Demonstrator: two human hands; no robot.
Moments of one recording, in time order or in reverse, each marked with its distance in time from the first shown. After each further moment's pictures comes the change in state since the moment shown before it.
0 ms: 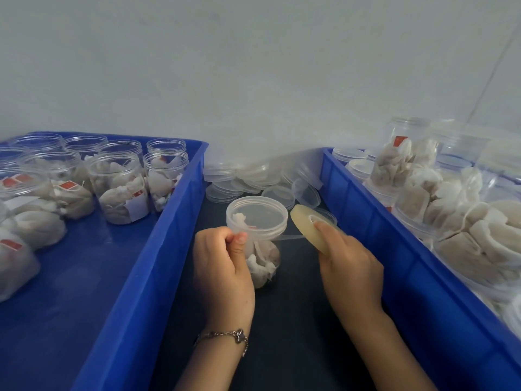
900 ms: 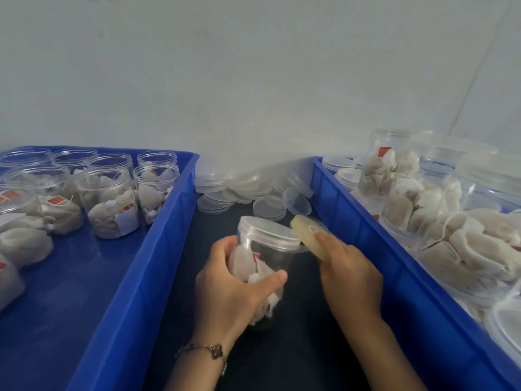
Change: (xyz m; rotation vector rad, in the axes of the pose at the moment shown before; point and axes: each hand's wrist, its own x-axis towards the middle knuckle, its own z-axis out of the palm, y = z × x) left_hand 0.001 -0.004 -0.005 -0.152 -0.484 -0.334; right_hand 0.003 0.012 -0.006 -0.015 -0.027 0.037
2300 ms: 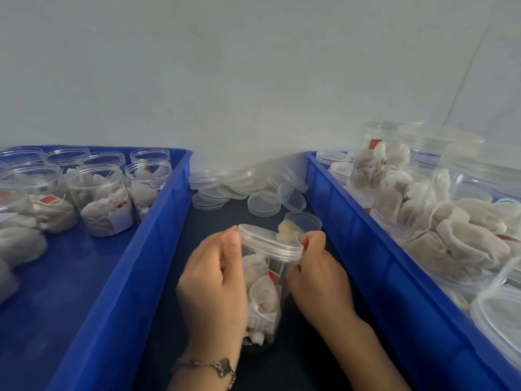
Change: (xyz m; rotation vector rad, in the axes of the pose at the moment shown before) left_hand -0.019 0.036 0.001 0.114 0.325 0.309; right_hand -0.001 -0.024 -0.003 0.270 -0.453 0.329
